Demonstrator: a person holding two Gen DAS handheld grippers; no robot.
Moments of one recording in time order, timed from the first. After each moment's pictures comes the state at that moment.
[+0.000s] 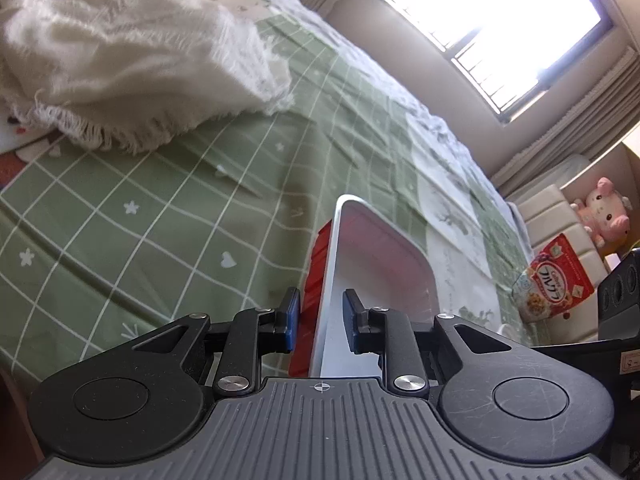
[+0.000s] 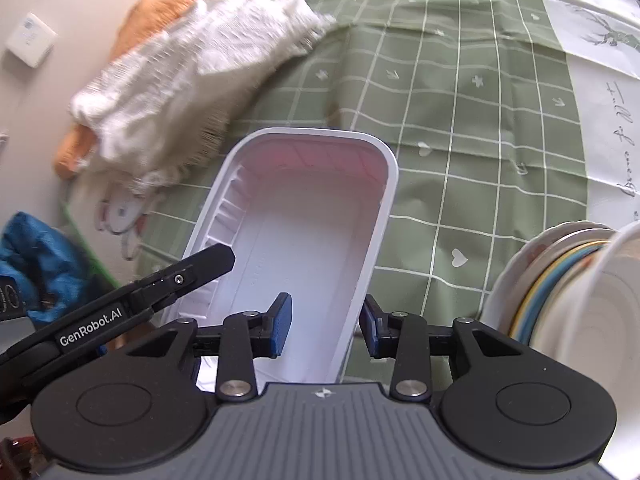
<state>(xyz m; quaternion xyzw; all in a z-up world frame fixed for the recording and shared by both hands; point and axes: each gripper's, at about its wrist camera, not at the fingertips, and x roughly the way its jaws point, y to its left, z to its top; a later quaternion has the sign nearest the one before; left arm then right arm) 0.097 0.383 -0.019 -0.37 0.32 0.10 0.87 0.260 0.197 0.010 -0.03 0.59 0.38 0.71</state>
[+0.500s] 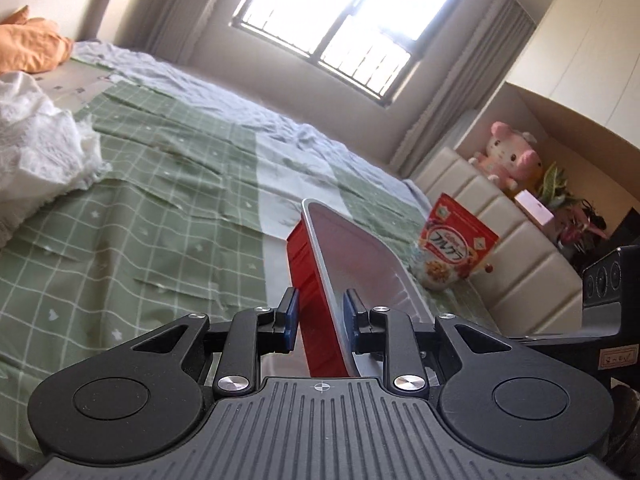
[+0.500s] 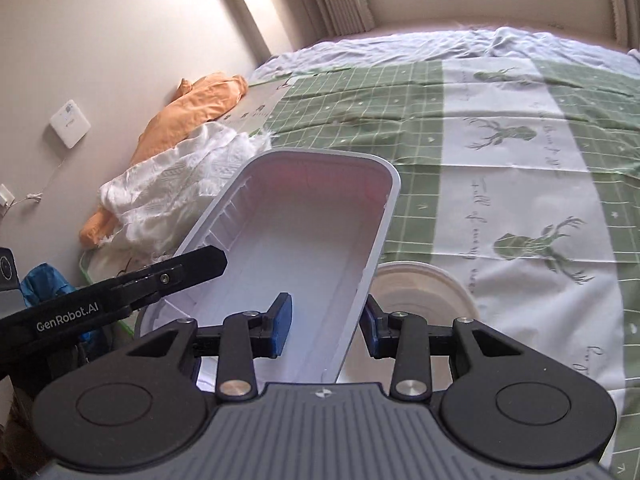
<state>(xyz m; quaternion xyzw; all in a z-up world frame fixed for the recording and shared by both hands) 0.139 0.220 0.084 -0.26 0.27 -0.03 0.92 0.254 0.004 0.099 0.00 0.44 0.36 0.82</state>
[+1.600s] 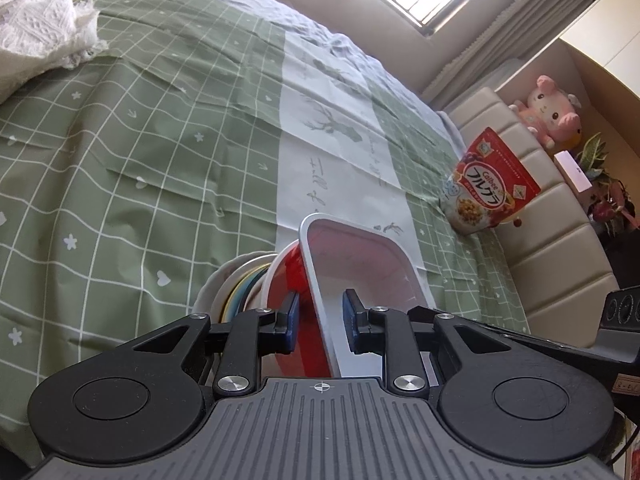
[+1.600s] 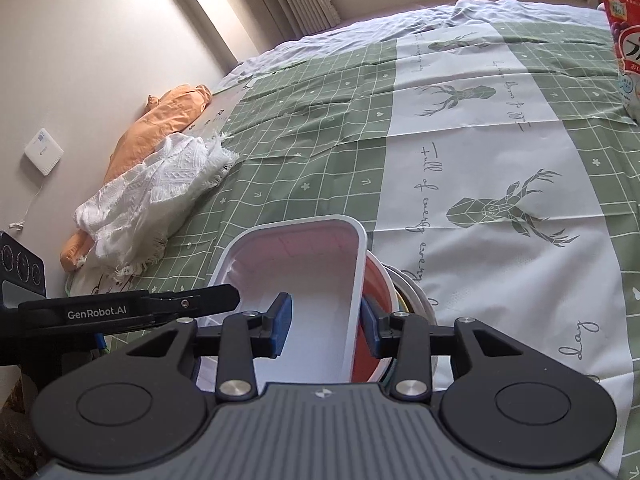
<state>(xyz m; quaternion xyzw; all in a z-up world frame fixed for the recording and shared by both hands) 0.200 0.214 0.005 -0.31 0.39 -0.02 0.87 0.297 -0.031 0.026 0.05 0.46 0.34 0.82</state>
